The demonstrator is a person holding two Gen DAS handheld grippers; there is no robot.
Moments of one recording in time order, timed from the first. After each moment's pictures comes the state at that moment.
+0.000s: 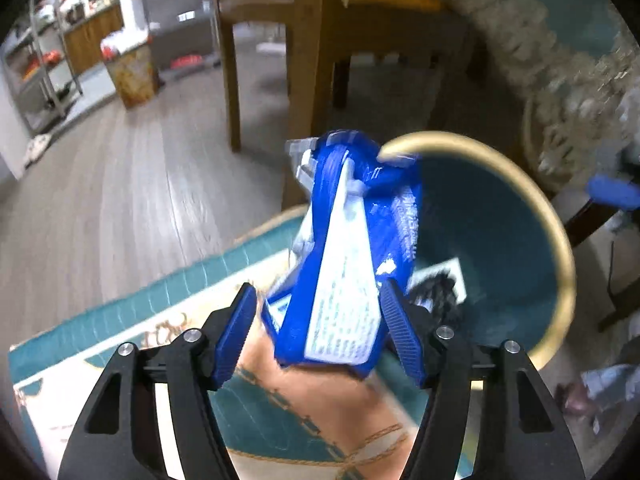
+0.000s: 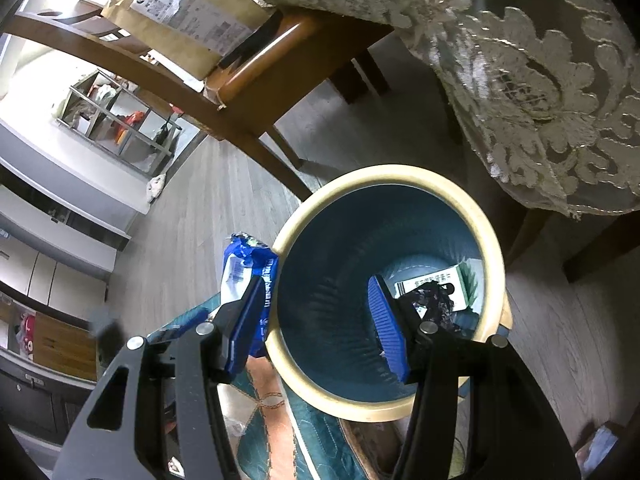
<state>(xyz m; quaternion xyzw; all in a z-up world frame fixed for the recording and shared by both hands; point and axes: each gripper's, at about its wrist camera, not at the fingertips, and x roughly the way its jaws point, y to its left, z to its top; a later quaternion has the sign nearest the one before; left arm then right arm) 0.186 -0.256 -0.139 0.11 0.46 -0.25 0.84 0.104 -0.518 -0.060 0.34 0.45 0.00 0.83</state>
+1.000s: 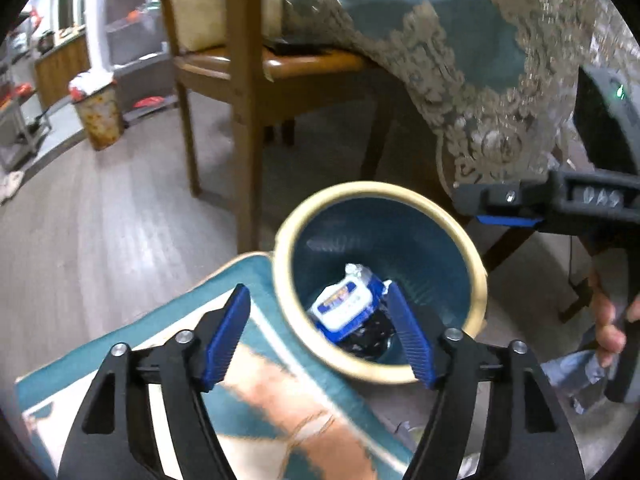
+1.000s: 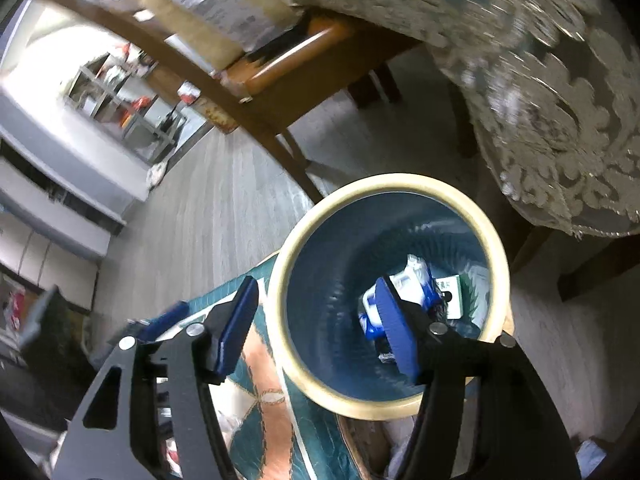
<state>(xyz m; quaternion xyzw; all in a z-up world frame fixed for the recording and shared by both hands) 0.137 -0.267 -0.053 0.11 0.41 -0.32 0.85 0.111 -0.491 -0.040 0.28 0.45 0.01 0.85</state>
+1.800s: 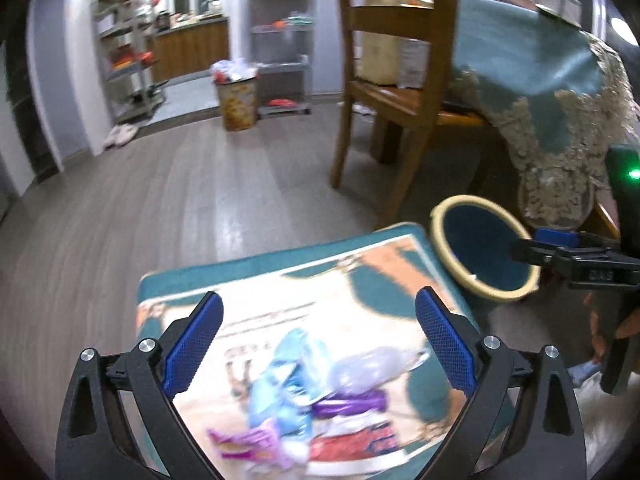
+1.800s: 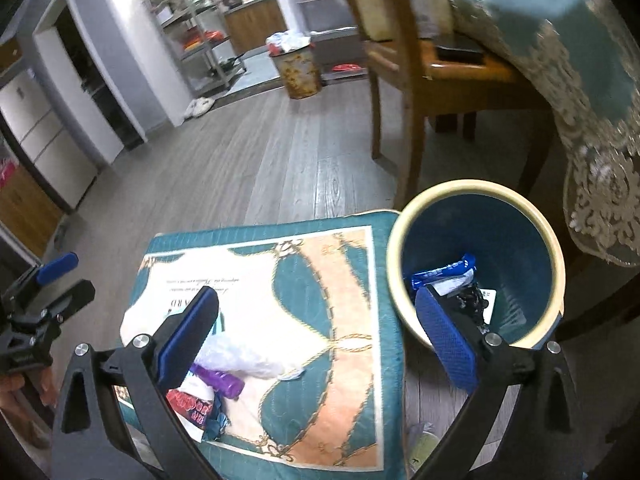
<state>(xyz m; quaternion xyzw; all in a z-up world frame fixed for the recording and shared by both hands) 0.049 -0.033 0.014 0.05 0.39 -0.15 0.91 0.068 -0.303 0.000 0.11 0.44 0.08 0.89</state>
